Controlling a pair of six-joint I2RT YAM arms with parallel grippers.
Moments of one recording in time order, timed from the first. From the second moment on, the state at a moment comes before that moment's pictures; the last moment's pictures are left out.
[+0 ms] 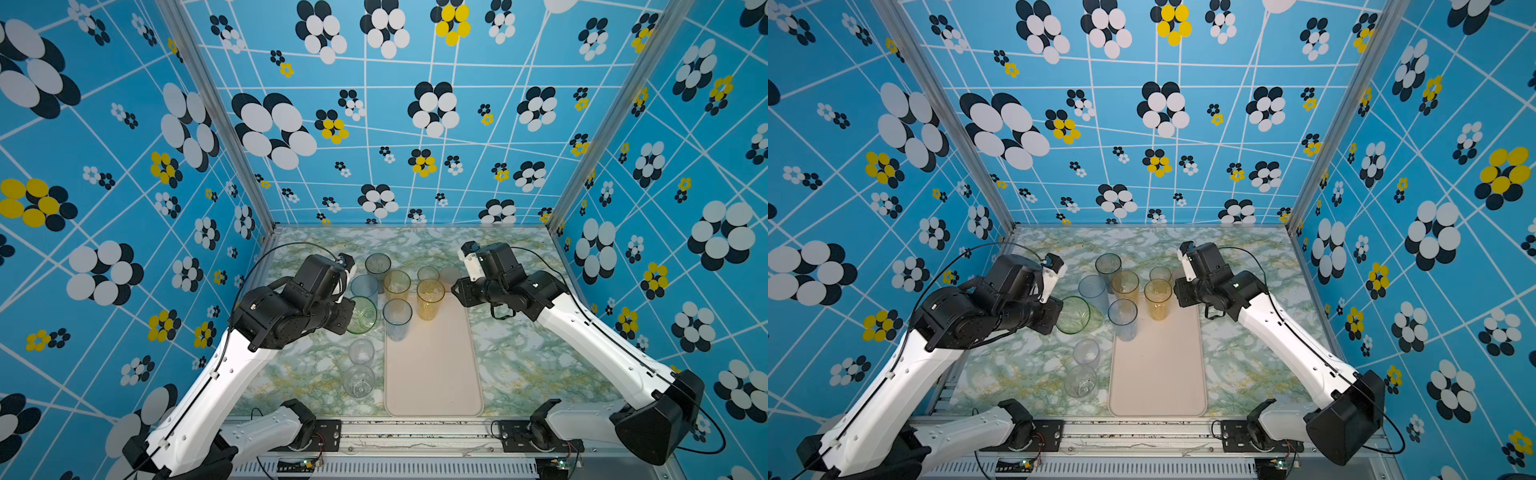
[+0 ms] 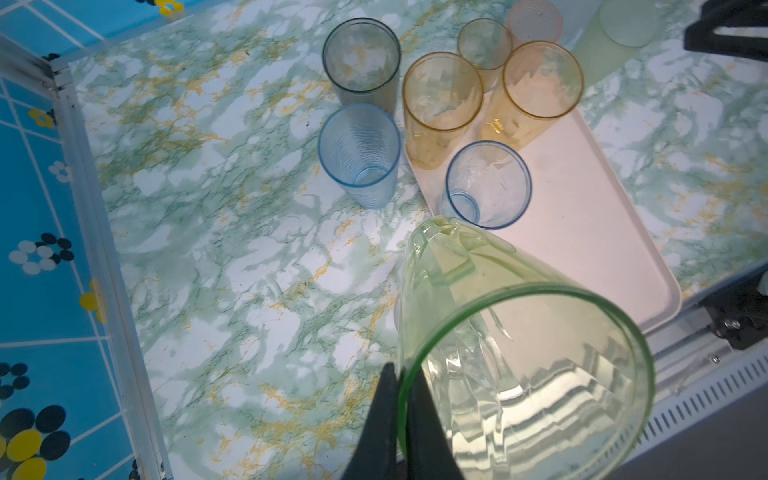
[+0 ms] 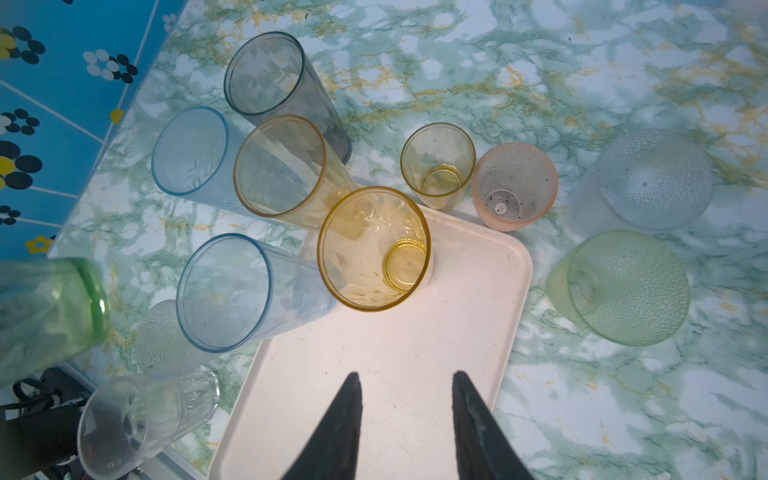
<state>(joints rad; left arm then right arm) -0.67 1.09 1.52 -1.37 -0.10 -0.17 0.57 1.32 1.27 -0.80 -0.01 0.25</state>
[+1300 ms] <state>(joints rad) -0.82 1.52 1.35 -1.17 0.00 -0.17 0.55 1.38 1.25 -0.75 -0.04 0.27</state>
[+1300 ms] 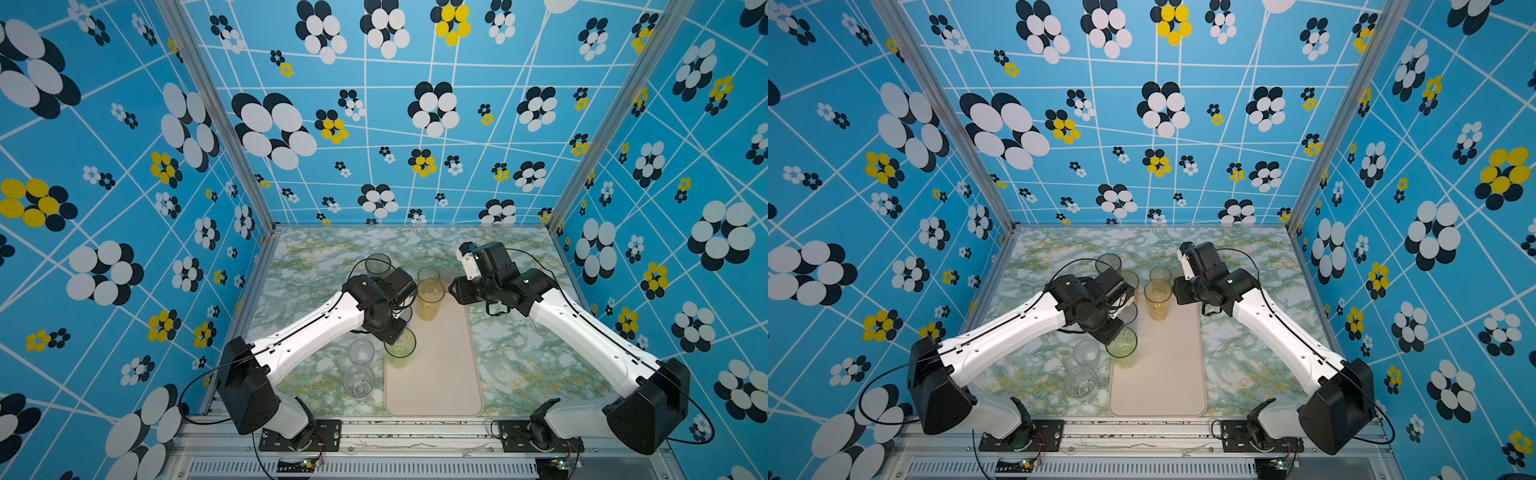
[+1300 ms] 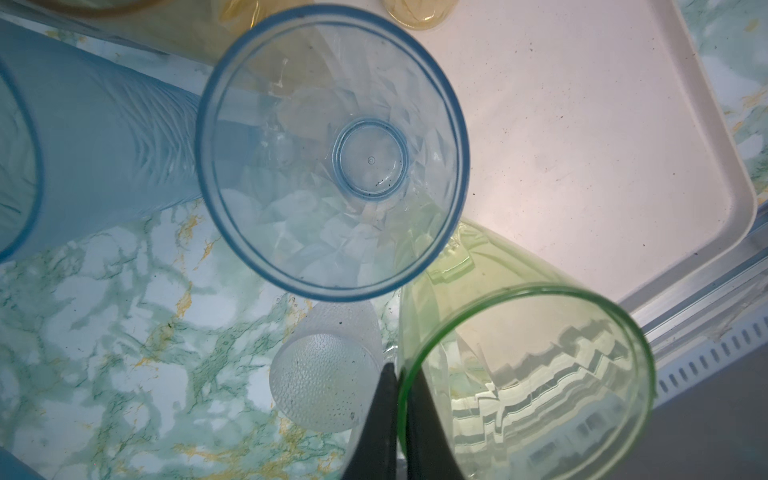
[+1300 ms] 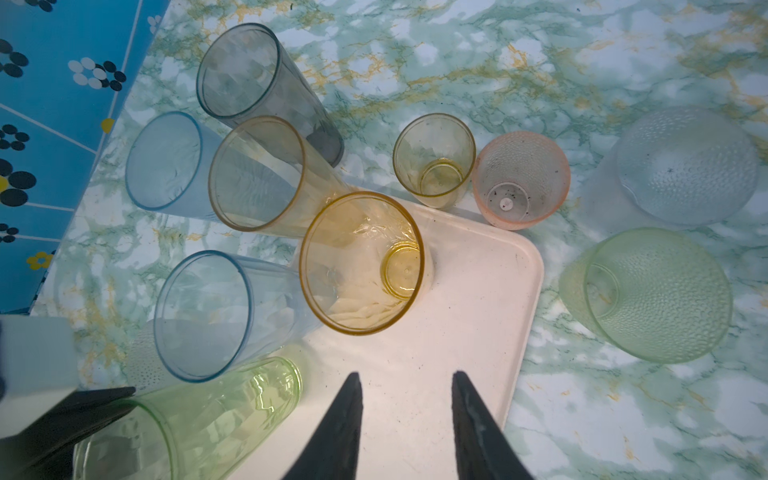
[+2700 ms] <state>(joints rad) -0.77 1.55 1.36 -1.18 0.06 -0.13 0.55 1.44 1.26 -0.75 -0.06 0.27</state>
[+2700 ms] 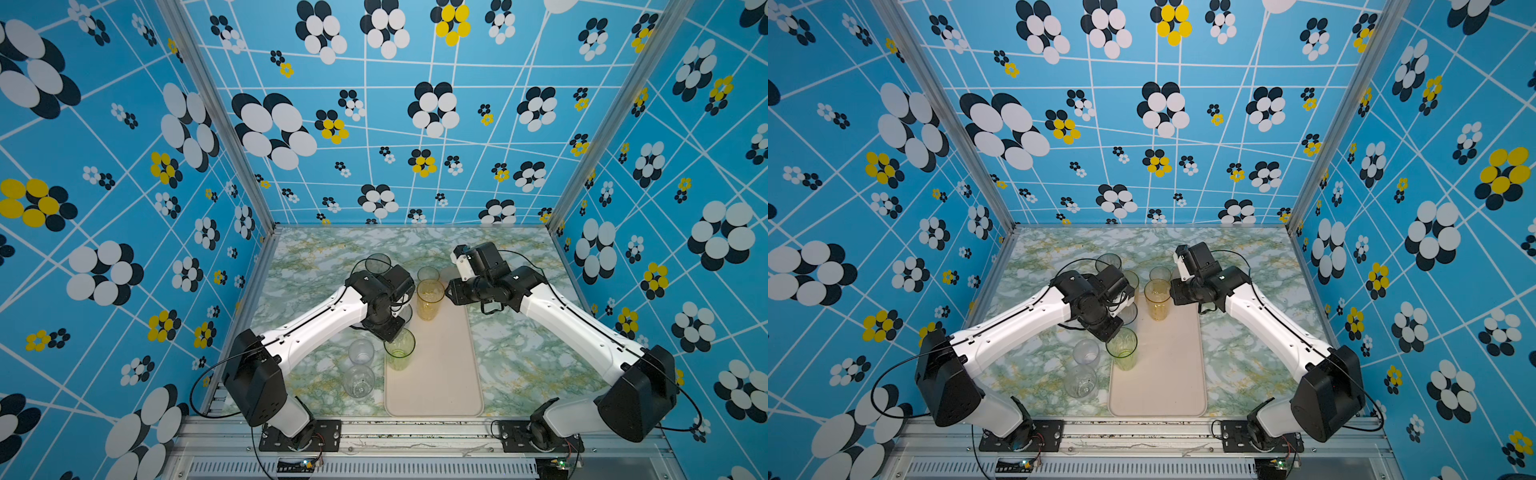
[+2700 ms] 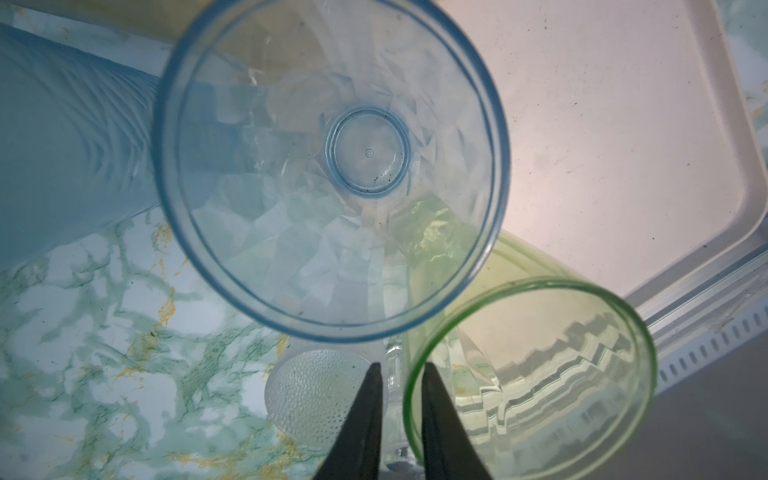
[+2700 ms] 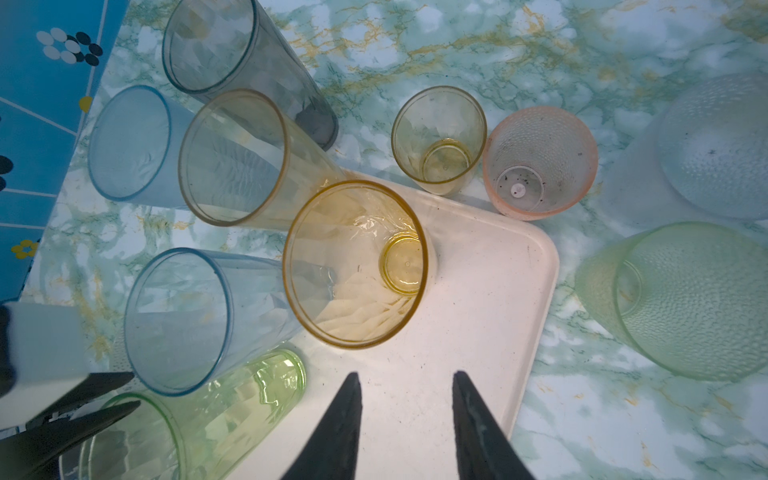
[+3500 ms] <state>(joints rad) -0.51 1.10 1.30 -1.04 0.02 -0.15 0.55 1.54 1.40 -0.85 -0.03 0.24</state>
